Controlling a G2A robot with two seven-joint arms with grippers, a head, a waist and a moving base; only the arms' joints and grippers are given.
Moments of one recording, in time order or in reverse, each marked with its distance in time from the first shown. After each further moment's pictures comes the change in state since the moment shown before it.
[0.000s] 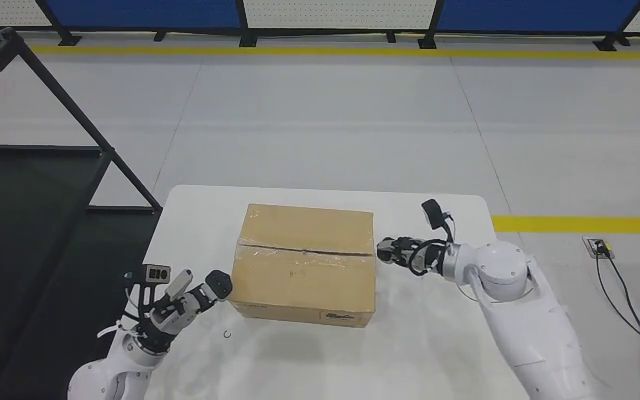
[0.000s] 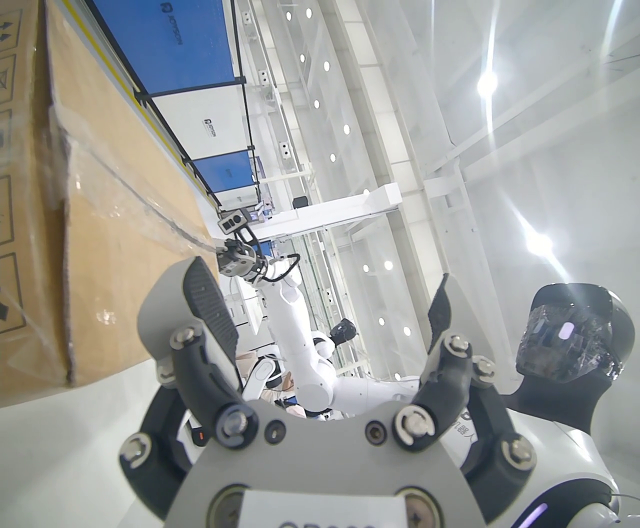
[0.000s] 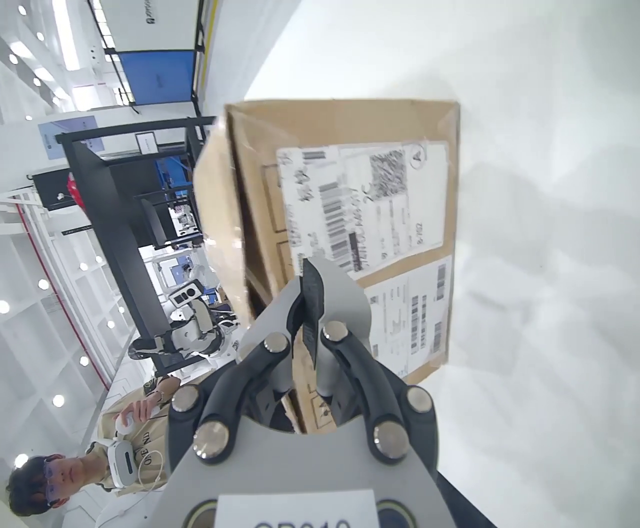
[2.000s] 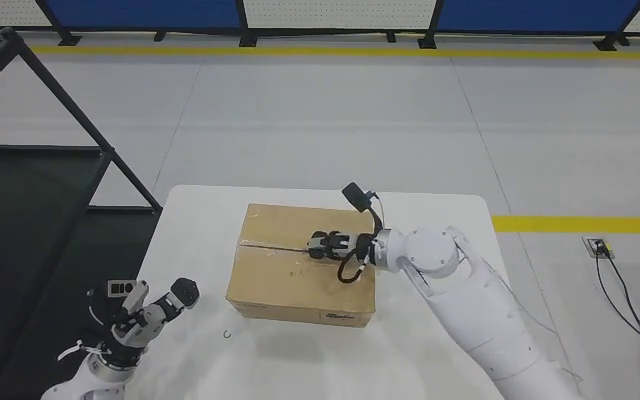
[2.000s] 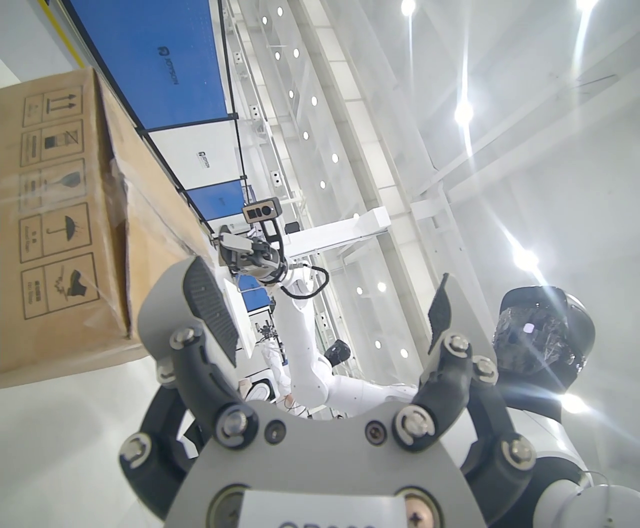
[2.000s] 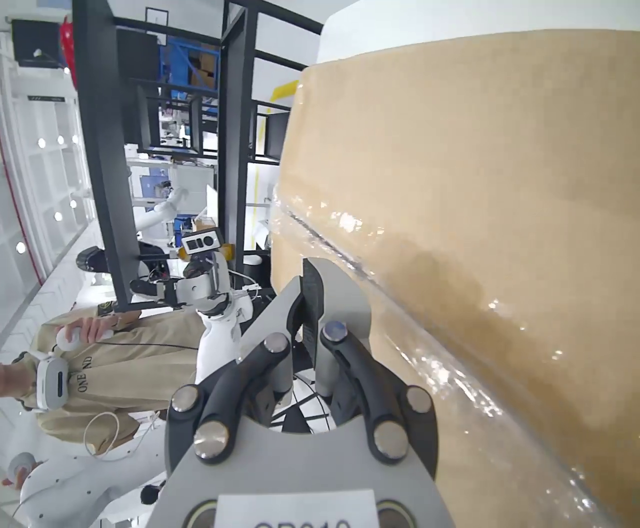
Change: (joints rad) left arm 0.070 0.019 -0.117 0.039 -0.131 -0.045 -0.067; right arm 0.212 -0.099 -0.372 0.036 0.010 -0.051 -0.072
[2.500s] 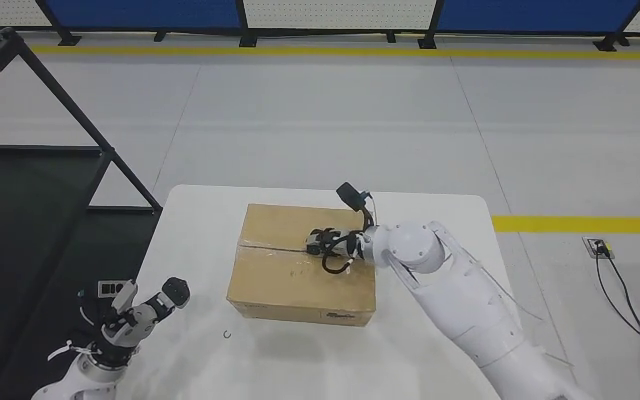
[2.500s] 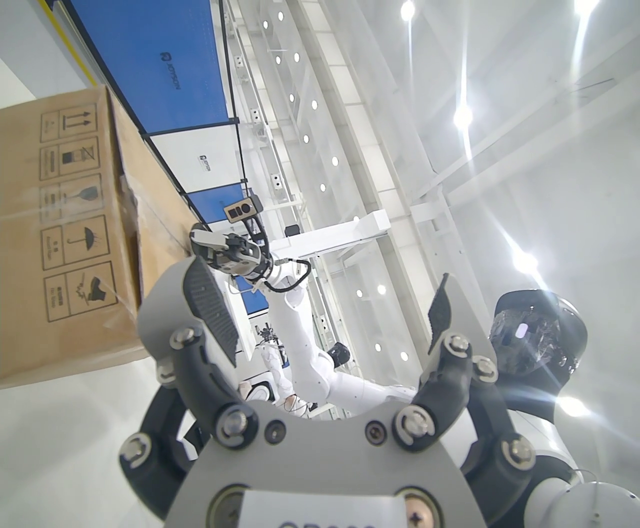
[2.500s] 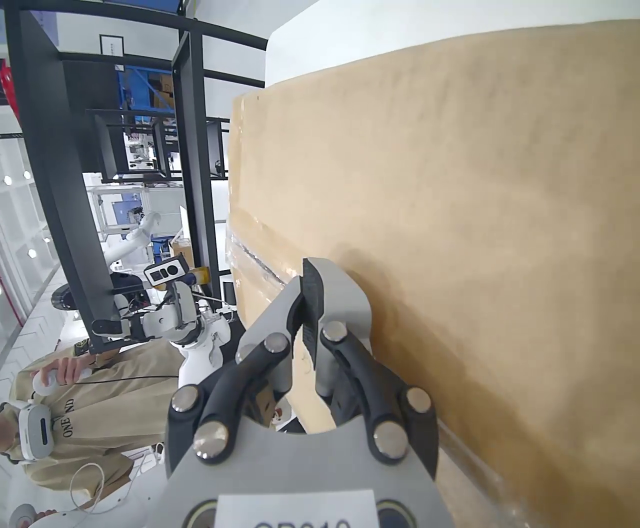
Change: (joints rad) left arm -0.007 0.007 -0.033 0.036 -0.024 0.008 -0.031; right arm 0.091 -0.053 -0.096 0.154 0.007 0.028 -0.075
